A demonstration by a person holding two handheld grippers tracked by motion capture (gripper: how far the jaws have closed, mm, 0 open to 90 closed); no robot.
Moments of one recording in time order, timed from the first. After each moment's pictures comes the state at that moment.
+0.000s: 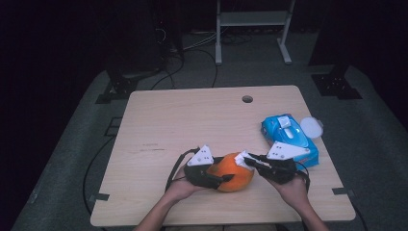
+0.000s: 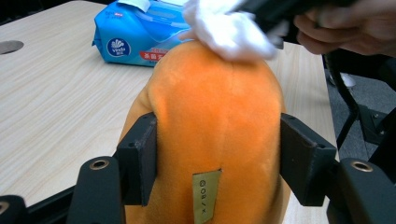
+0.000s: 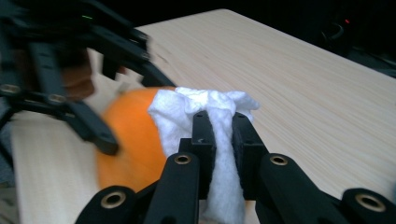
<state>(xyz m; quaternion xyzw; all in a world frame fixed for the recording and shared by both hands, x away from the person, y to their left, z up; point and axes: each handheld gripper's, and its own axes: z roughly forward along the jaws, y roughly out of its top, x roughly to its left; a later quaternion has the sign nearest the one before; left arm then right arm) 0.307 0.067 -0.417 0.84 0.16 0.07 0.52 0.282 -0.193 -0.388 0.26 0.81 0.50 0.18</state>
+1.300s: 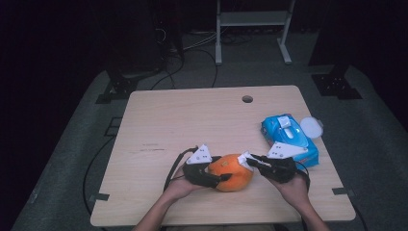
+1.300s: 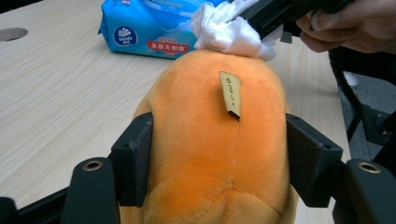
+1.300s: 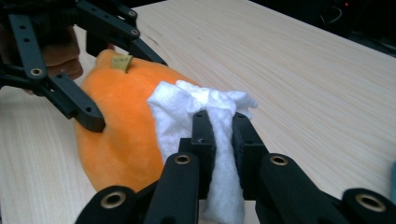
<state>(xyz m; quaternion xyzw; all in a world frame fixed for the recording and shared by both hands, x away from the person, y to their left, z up) 0.313 0.069 -0.425 0.84 0.17 0.07 0.51 0.293 -0.203 -0.403 0.28 0.81 0.48 0.17</state>
